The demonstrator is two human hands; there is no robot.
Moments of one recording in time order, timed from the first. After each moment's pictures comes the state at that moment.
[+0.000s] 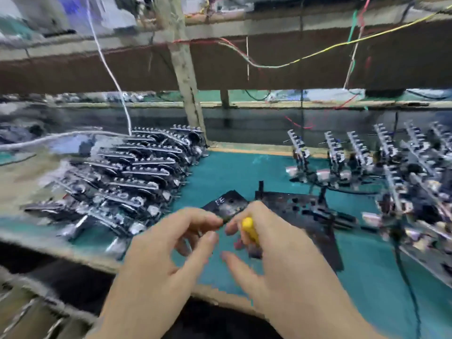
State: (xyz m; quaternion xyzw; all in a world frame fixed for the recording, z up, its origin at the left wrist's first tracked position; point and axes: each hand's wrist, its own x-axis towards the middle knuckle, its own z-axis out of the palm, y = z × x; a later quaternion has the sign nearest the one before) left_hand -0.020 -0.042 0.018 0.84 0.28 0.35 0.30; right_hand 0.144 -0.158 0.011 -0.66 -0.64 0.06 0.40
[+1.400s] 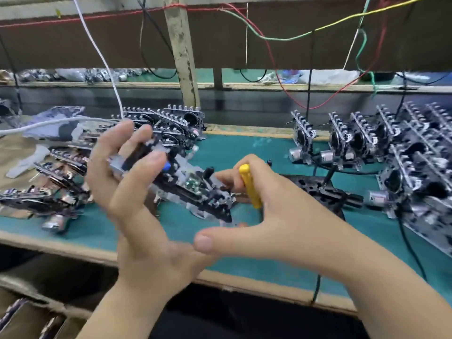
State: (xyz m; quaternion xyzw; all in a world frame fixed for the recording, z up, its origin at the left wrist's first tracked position) left_hand -0.011 0.043 -0.002 0.73 0.17 0.63 0.18; right_hand 0.122 -0.100 0.049 -0.67 -0.56 0.29 0.39
